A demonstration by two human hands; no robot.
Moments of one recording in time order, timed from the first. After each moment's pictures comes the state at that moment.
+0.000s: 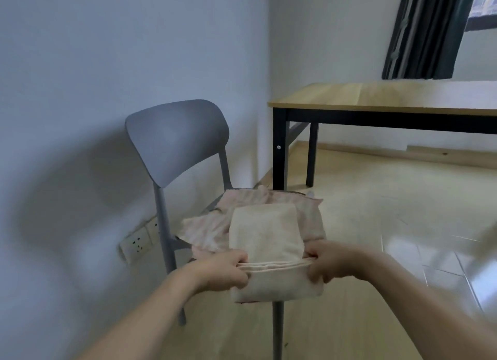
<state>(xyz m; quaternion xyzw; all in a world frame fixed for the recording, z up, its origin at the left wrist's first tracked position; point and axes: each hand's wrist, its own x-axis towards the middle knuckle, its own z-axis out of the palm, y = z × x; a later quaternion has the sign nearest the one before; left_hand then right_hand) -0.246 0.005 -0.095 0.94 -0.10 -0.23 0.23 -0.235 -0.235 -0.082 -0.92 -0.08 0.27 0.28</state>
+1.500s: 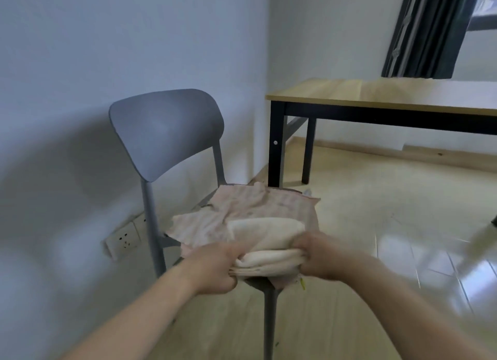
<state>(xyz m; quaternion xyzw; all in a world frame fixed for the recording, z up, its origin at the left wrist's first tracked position) -0.222 0.009 -0.120 0.96 -0.25 -0.01 0.09 -0.213 -0.234 -0.102 -0.97 -0.20 0.06 0.13</state>
